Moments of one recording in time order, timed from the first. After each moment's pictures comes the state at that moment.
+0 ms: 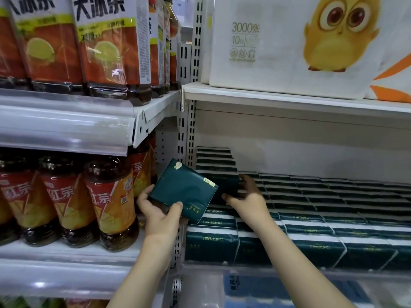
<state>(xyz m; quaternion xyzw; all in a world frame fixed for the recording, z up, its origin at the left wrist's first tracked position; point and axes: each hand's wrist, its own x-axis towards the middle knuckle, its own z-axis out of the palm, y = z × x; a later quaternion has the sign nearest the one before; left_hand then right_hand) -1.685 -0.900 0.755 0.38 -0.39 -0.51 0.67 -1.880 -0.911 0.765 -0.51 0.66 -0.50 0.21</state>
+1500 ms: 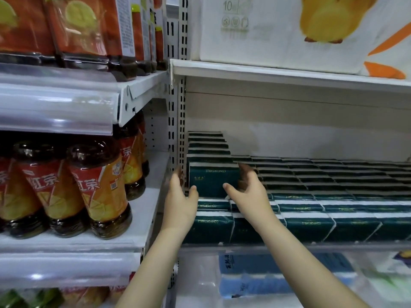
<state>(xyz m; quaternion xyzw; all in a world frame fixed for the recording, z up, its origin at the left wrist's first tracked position) -1.714 -0.905 0.752 0.47 -0.61 -0.41 0.49 -1.869 -0.869 0.769 -0.52 0.65 -0.52 0.20</state>
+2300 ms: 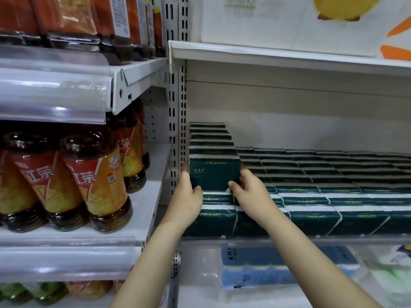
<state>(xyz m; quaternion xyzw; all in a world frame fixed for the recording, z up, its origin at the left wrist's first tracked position) -1.713 -0.908 0.754 0.47 -0.65 -0.45 0.38 -1.877 -0.879 0.752 -0.56 0.64 -0.45 0.26</state>
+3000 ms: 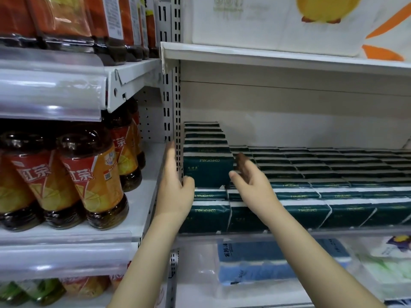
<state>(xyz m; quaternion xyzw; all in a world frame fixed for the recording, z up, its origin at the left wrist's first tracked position) -1.707 -0.892 0.771 0.42 -0.64 -0.38 0.52 -1.877 -0.858 0.771 -0.54 0.62 -0.51 0.25</state>
